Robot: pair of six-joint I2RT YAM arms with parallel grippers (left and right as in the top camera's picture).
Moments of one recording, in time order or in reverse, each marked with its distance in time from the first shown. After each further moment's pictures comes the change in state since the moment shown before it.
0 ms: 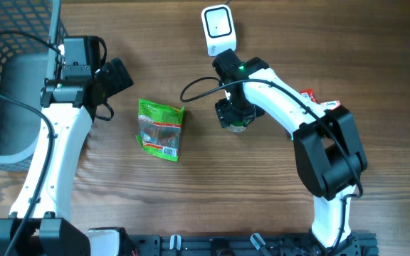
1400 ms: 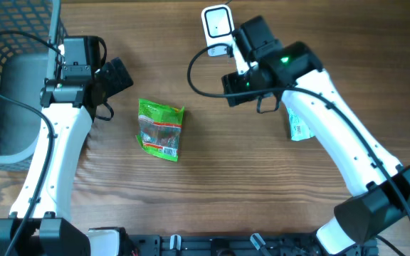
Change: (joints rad) left arm 0.000 0.000 0.000 0.000 0.000 0.000; right arm -0.013 -0.336 0.178 -0.150 -0.034 -0.017
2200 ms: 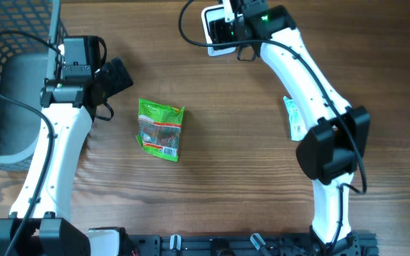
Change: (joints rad) left arm 0.000 0.000 0.000 0.000 0.000 0.000; right arm -0.088 0.445 0.385 0.364 0.022 -0.049
